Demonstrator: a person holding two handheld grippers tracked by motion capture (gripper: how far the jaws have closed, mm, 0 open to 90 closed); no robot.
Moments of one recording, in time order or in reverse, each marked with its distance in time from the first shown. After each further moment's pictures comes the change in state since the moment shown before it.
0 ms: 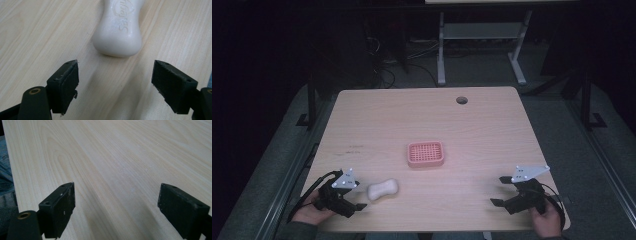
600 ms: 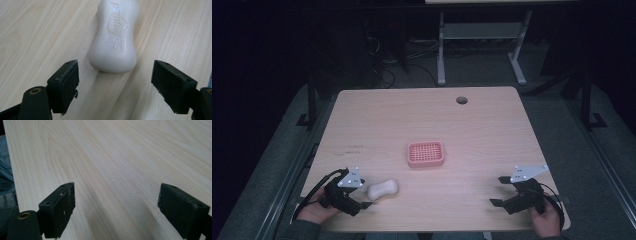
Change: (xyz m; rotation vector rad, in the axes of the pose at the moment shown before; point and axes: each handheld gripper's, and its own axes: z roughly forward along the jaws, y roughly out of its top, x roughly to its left) left arm -0.003 0.016 0.004 -0.014 0.001 0.038; right arm 0.000 0.001 0.002 0.002 0.003 -0.011
